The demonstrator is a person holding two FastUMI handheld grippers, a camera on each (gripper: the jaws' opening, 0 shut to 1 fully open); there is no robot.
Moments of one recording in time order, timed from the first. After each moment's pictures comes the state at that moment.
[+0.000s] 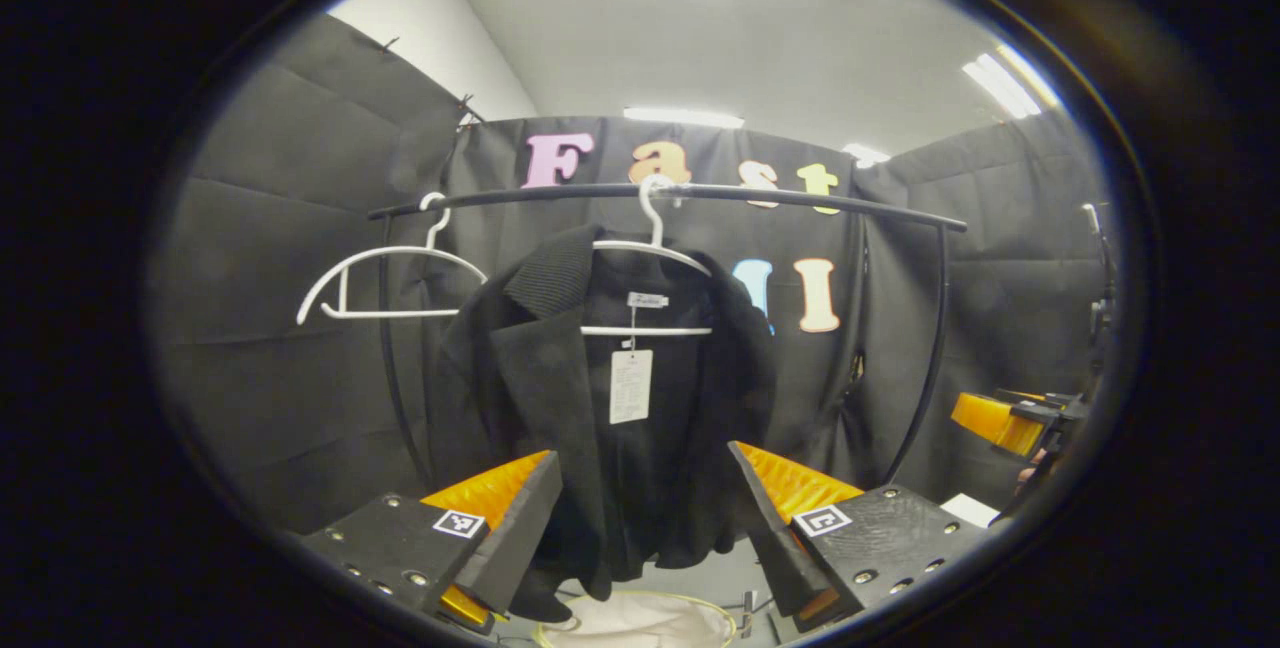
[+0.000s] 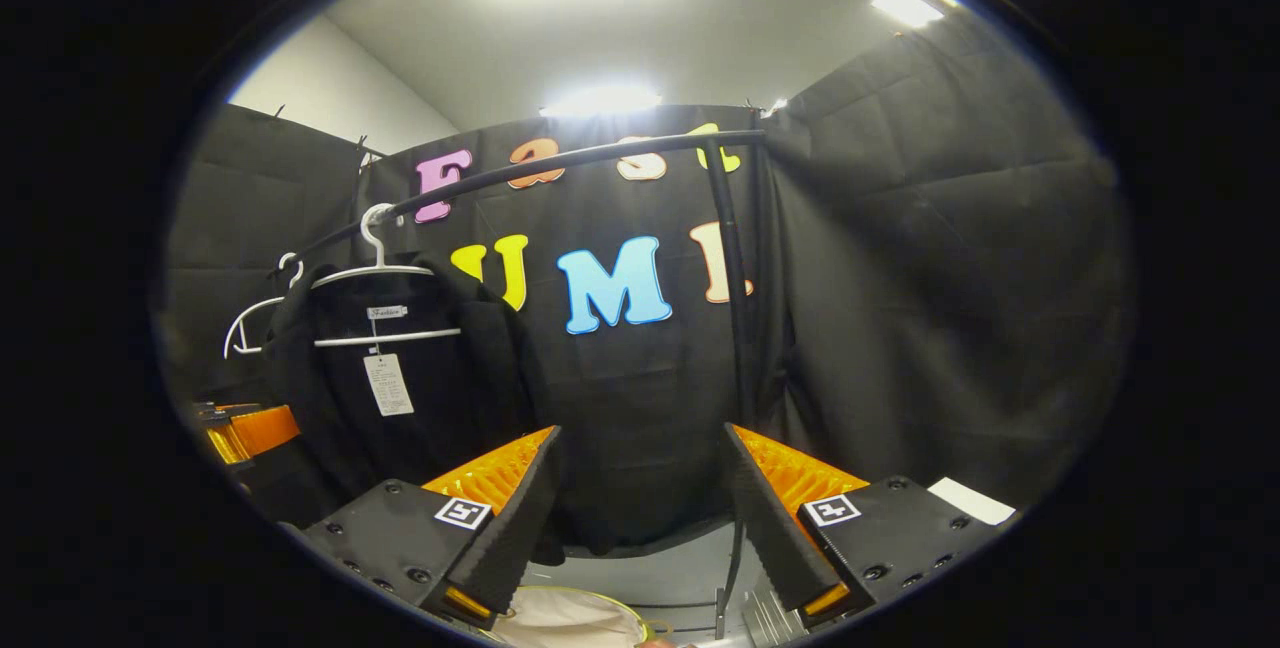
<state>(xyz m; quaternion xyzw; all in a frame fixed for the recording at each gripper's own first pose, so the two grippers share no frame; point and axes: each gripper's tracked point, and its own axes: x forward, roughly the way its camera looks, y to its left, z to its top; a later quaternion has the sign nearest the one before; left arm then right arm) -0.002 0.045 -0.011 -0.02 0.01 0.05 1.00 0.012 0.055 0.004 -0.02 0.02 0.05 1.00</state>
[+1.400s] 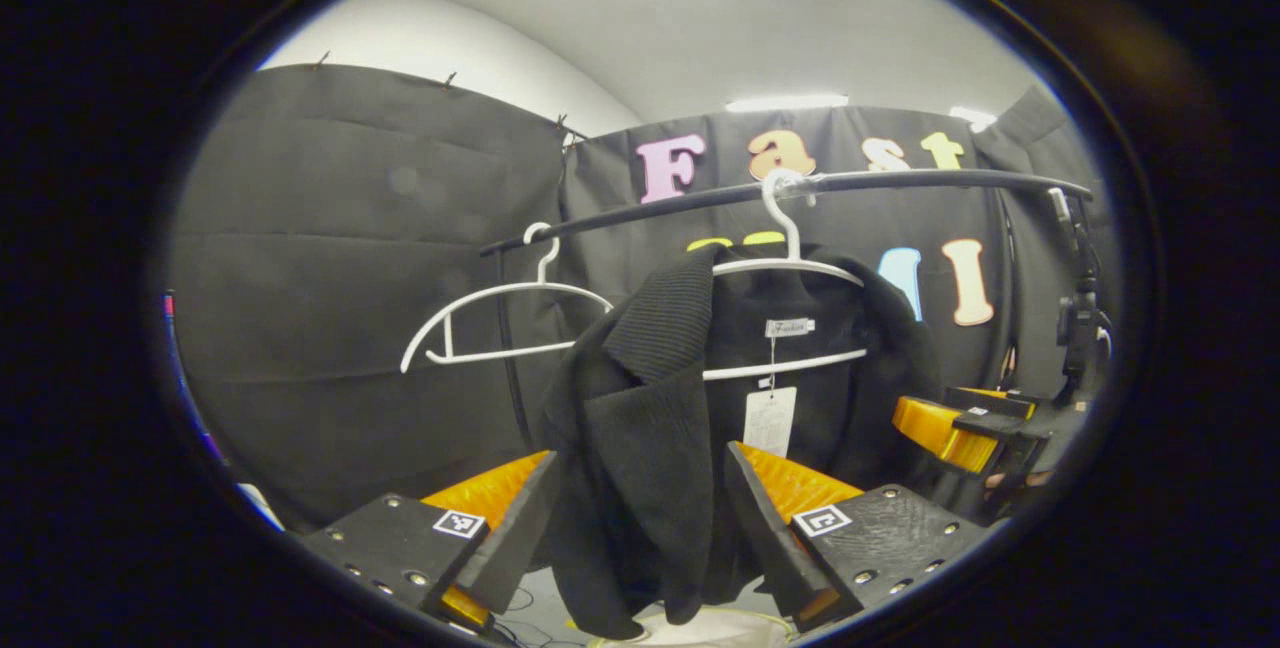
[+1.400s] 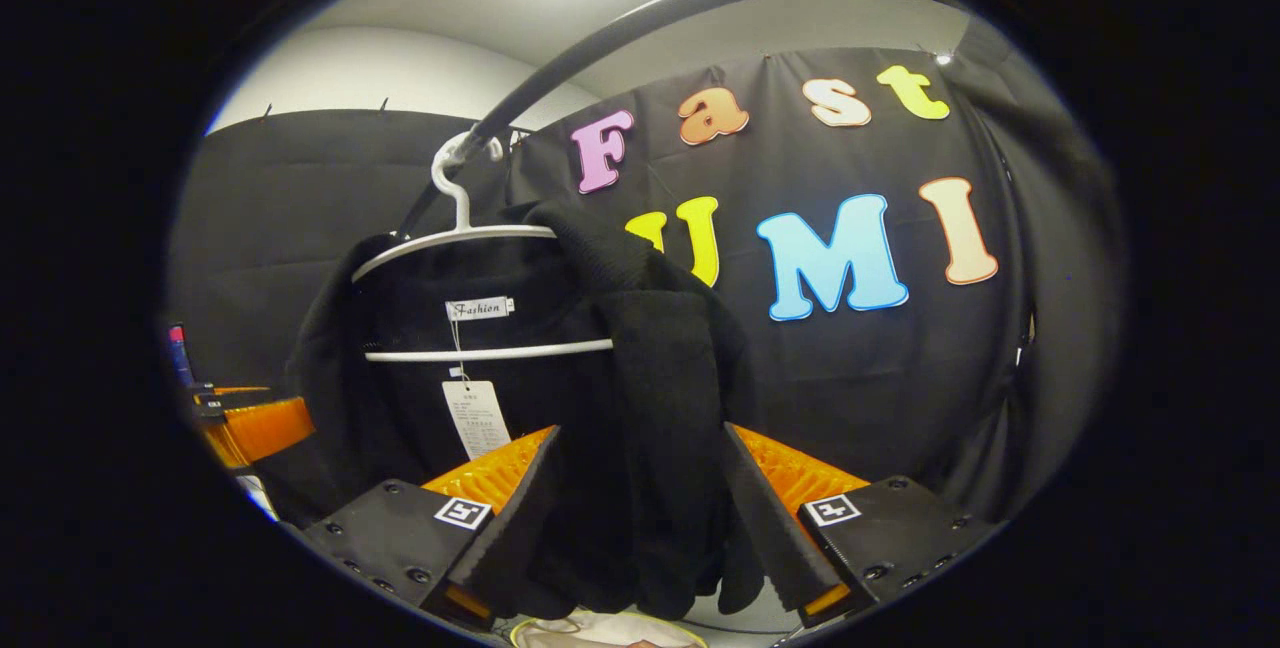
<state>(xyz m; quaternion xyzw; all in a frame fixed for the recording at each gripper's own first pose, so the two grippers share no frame) 0.045 0.109 0.020 0.04 0.02 0.28 0.96 0.182 0.242 -0.028 -0.03 0.06 0.33 0.94</state>
